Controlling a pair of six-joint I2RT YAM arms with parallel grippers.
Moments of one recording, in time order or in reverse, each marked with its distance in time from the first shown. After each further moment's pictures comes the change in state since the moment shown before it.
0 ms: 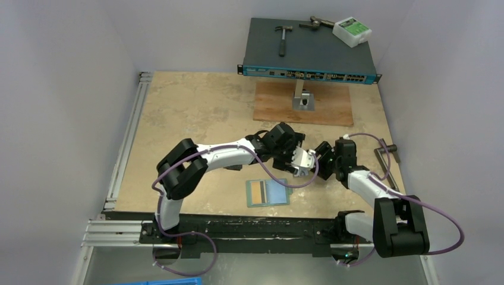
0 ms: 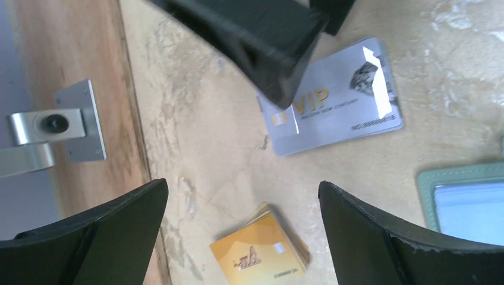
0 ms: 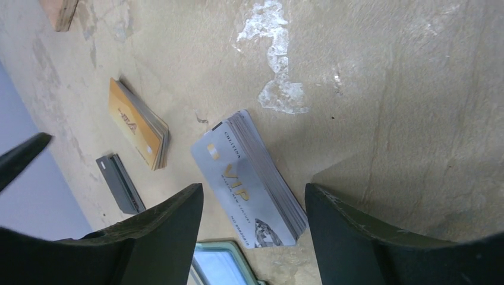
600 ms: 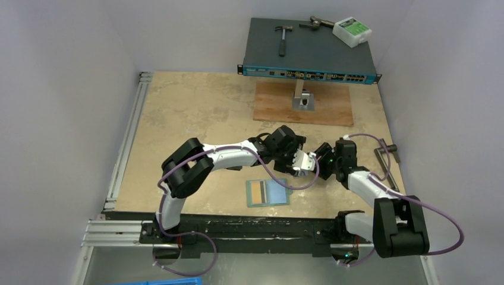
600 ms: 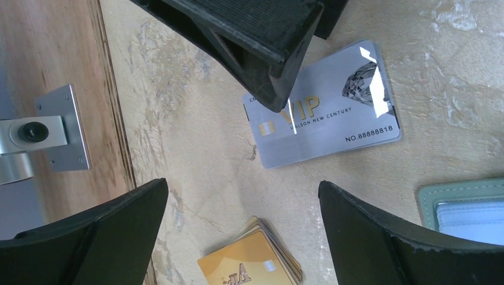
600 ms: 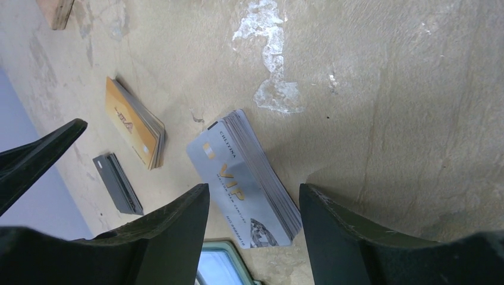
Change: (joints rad) left arm 0.009 0.027 -0.012 0.045 0.006 -0.005; right arm -0.001 -0.009 -0.010 0.001 0.003 -0.010
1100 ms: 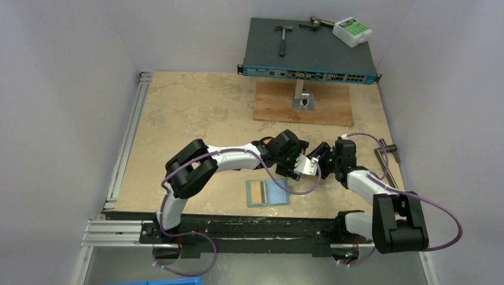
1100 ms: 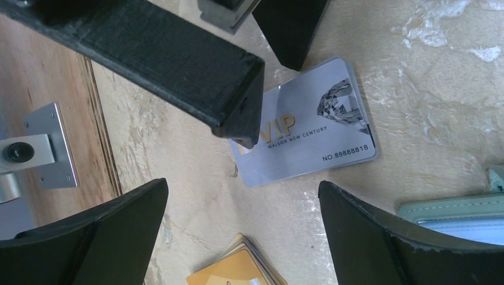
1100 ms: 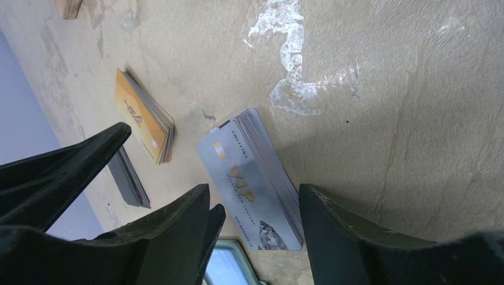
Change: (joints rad) left arm -0.026 0.030 0.001 0.015 0.000 0.013; right arm 0.000 0.038 -0.004 0.059 -0.053 0.000
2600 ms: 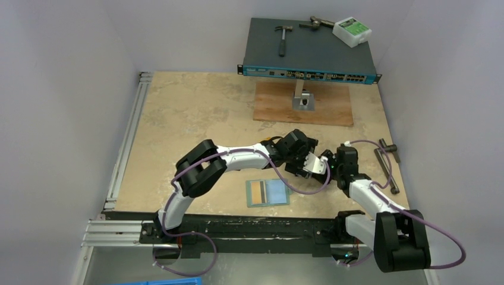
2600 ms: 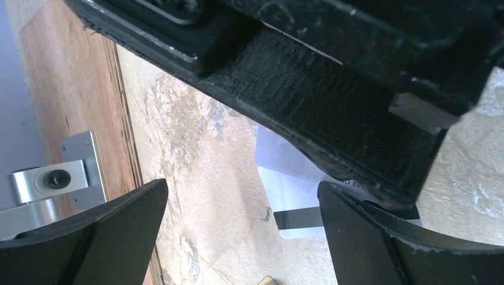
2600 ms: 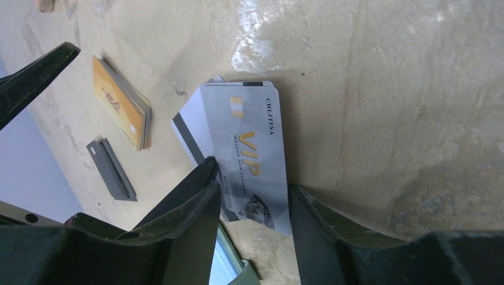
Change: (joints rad) left arm -0.031 0.098 0.132 0.025 -0.042 0.006; right arm -0.002 -0.137 -0.068 -0.077 0.028 0.017
